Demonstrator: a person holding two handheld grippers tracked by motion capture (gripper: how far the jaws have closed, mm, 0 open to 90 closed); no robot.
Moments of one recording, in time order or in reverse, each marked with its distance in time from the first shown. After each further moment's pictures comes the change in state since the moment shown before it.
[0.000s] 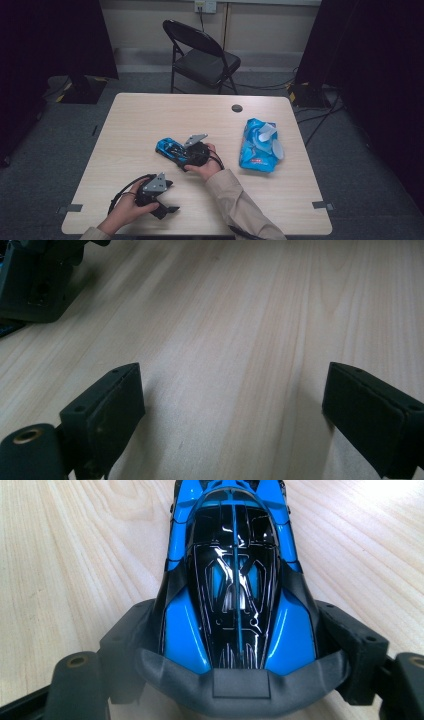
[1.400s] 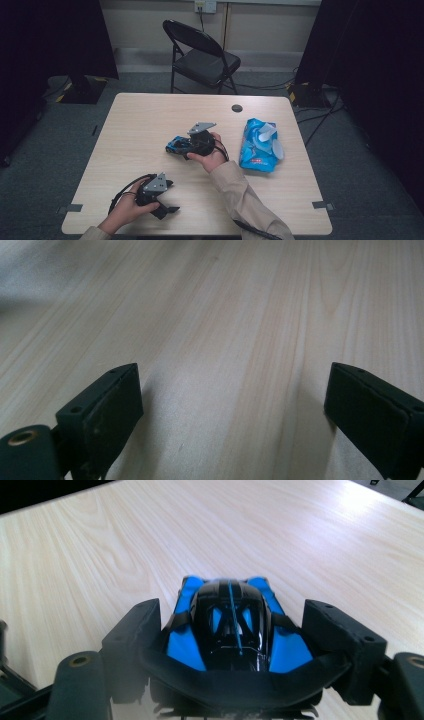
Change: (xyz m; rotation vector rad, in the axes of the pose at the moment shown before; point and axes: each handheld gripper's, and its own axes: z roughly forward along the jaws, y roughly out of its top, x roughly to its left) left arm 0.001 0.001 0.001 0.008 -0.003 0.009; right arm -0.006 0.035 -0.046 -0.112 -0.052 0.069
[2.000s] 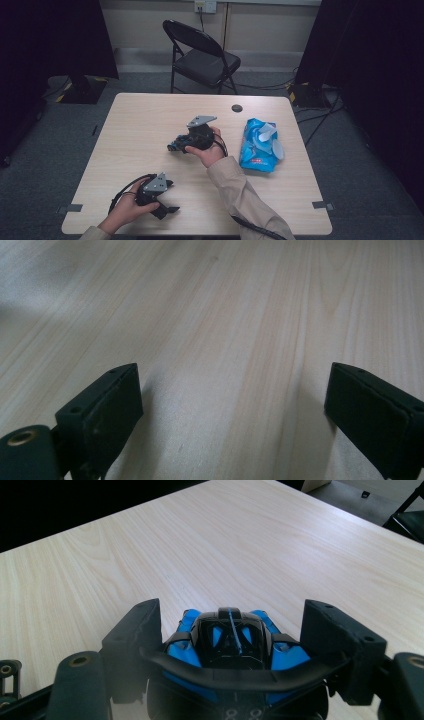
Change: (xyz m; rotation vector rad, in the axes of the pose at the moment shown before) left arm 0.000 0.000 0.000 -0.001 -0.003 -0.002; right arm -0.002 0.021 -0.007 -0.046 -0.008 0.018
